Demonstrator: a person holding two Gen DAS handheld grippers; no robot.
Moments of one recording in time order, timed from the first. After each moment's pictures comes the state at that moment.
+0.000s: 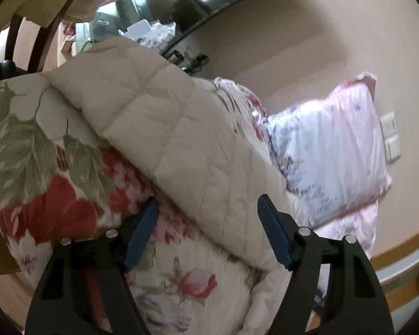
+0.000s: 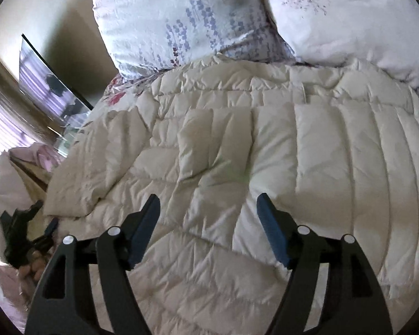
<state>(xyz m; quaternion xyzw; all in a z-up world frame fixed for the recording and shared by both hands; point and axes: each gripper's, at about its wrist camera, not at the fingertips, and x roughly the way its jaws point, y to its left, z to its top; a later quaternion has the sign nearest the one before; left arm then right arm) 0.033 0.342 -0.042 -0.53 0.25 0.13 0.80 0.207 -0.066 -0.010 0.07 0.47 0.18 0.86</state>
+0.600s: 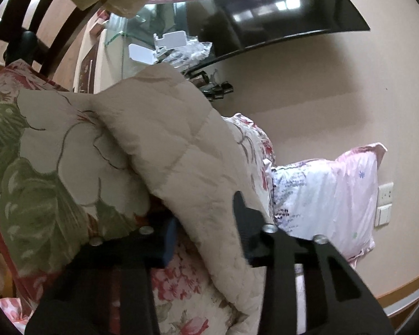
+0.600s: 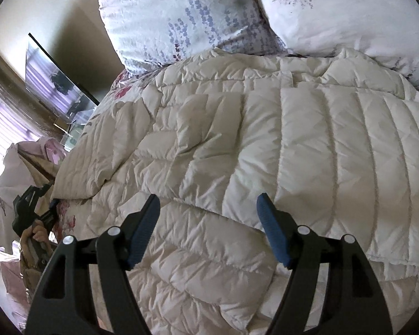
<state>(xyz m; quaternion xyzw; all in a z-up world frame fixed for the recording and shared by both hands) 0.026 0.396 -0.064 -0.62 0.19 0.16 0.74 0.184 -0.087 -0.007 0.07 0.47 0.19 0.86</state>
